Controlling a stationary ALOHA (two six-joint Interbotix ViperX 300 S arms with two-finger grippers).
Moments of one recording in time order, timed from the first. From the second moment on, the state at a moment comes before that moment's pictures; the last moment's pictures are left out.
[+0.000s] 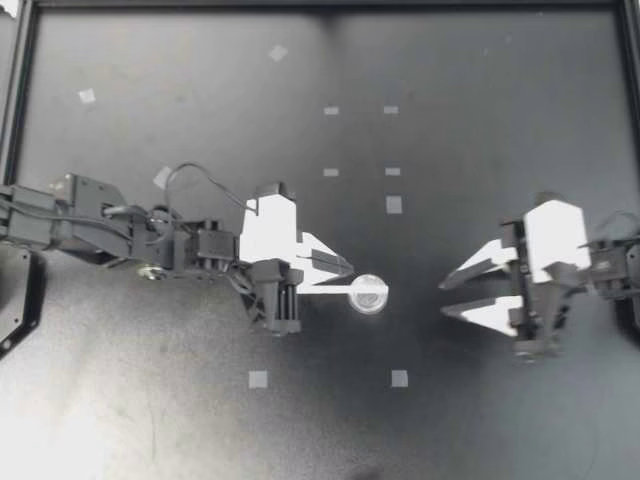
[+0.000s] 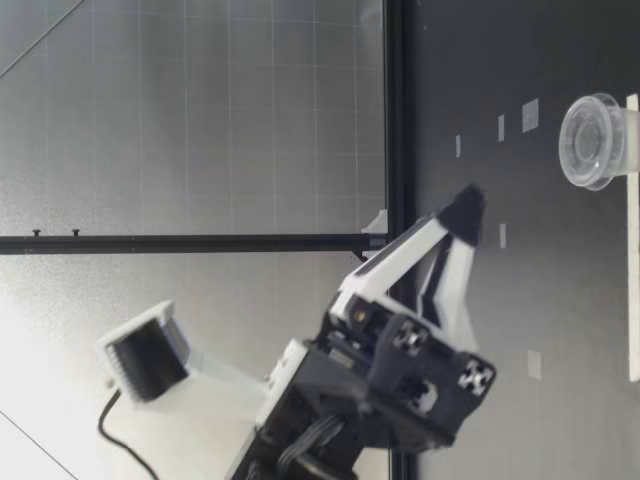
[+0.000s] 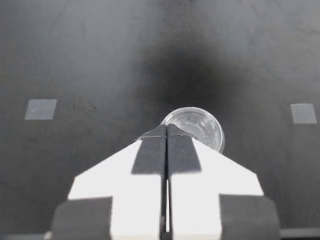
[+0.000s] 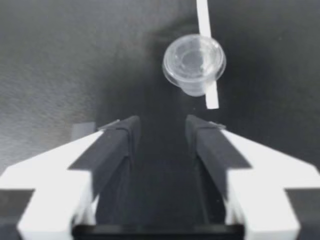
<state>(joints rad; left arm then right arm) 0.00 0.17 0.70 -0.06 -0.35 0.06 0.03 -0.17 1.23 -0.01 -0.53 0.17</state>
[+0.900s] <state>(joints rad) -0.03 0.28 0.64 -0.06 -0.32 0.06 0.00 0.13 1.04 -0.01 -0.53 0.17</state>
